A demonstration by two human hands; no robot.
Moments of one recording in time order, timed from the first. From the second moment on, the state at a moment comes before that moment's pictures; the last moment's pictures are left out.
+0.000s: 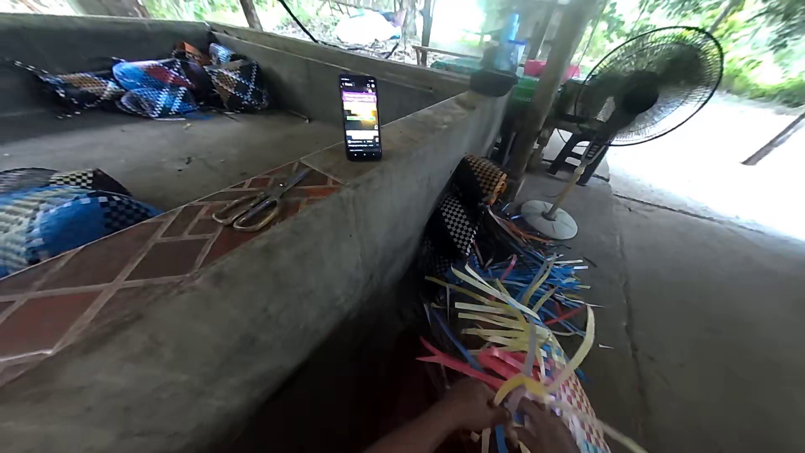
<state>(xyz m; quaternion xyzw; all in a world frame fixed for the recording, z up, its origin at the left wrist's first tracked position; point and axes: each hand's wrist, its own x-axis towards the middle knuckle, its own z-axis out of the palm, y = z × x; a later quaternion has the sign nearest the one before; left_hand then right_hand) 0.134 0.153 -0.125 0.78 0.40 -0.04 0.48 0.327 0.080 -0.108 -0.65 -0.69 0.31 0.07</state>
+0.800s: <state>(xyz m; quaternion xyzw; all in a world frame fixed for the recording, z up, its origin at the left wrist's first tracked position) 0.101 0.108 -0.146 0.83 0.40 0.31 0.24 0.307 0.094 -0.114 -0.57 -0.72 0.34 0.20</state>
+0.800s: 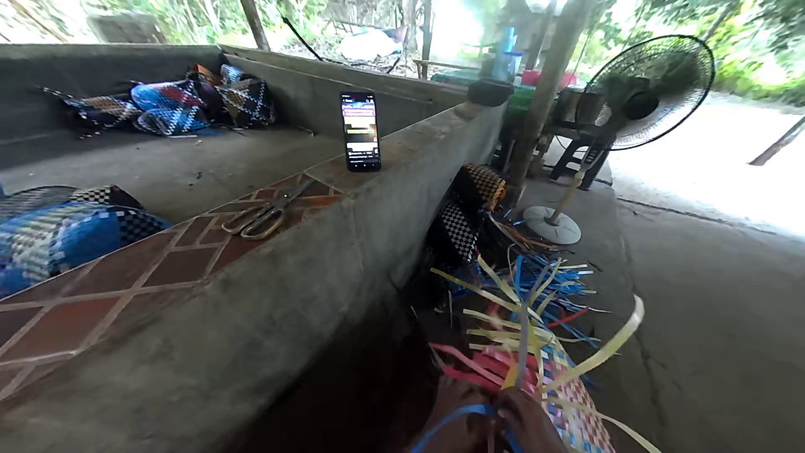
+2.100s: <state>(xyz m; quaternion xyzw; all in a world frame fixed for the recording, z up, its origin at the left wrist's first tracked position) 0.100 0.149 -0.122 0.80 0.34 0.06 0.50 0.284 0.094 -0.109 -0.65 -0.57 0.45 0.24</state>
